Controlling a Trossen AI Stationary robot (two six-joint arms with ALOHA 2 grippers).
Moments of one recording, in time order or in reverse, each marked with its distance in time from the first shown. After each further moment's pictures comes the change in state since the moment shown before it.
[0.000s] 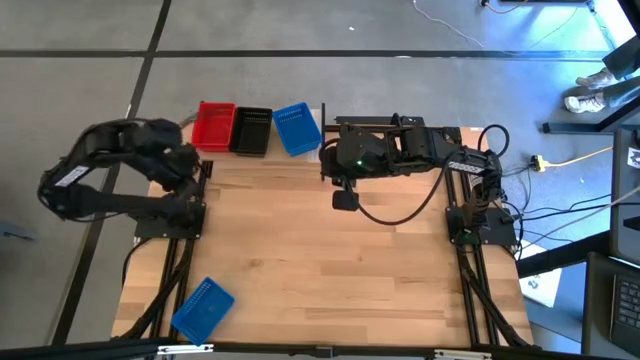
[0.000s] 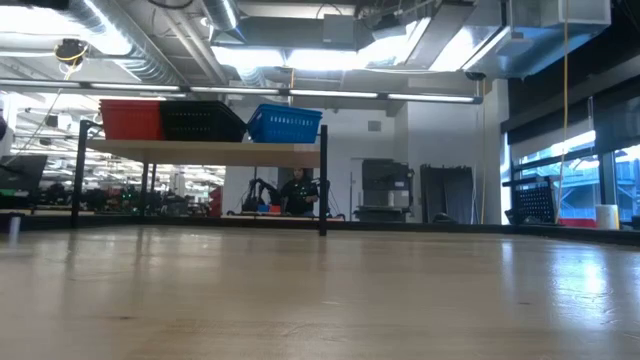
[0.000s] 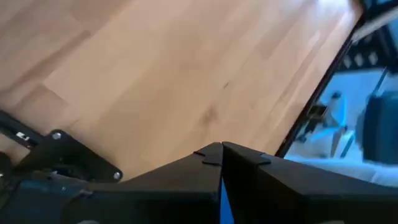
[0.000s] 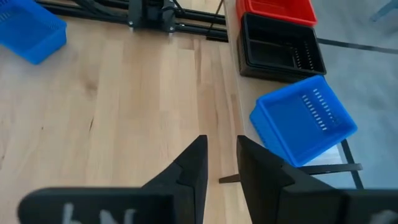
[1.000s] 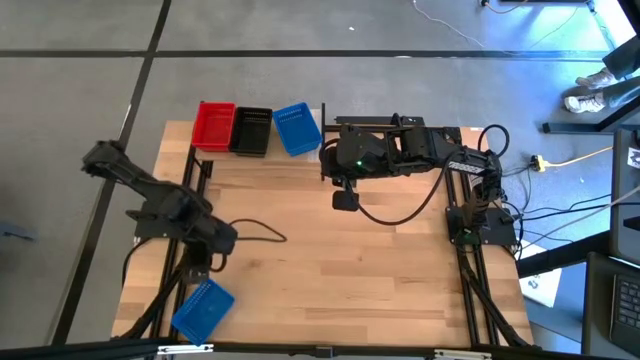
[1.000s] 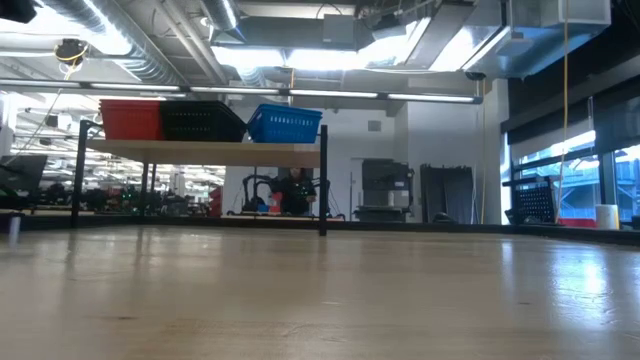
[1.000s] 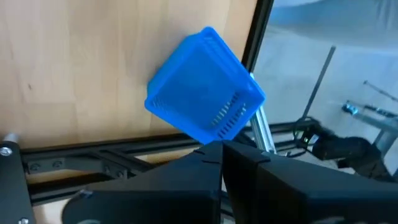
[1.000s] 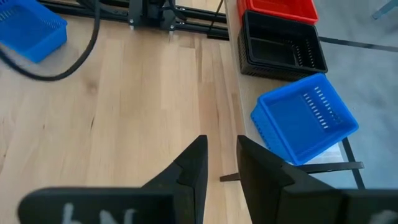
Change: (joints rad) left arm -0.828 0.339 -0.260 0.355 0.178 -0.192; right arm 0.000 0.000 0.000 -0.007 -0.002 0.005
